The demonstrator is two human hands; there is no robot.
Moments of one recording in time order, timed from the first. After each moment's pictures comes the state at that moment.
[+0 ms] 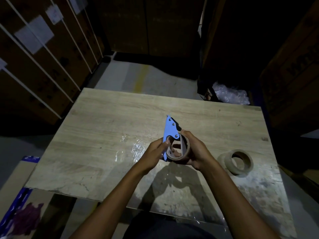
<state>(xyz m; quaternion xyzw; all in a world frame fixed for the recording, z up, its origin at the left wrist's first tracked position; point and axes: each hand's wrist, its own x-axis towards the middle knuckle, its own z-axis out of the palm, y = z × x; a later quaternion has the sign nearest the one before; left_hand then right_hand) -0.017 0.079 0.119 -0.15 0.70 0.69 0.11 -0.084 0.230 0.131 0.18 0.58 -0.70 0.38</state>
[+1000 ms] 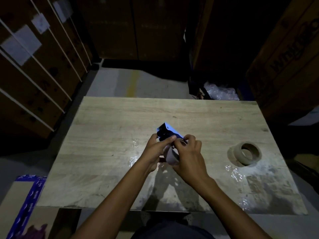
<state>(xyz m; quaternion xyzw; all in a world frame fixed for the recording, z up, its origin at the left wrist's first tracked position) -0.009 0.005 0.129 -0.26 0.57 0.76 0.16 0.006 0.147 0.142 -0.16 0.97 -0.18 0.04</state>
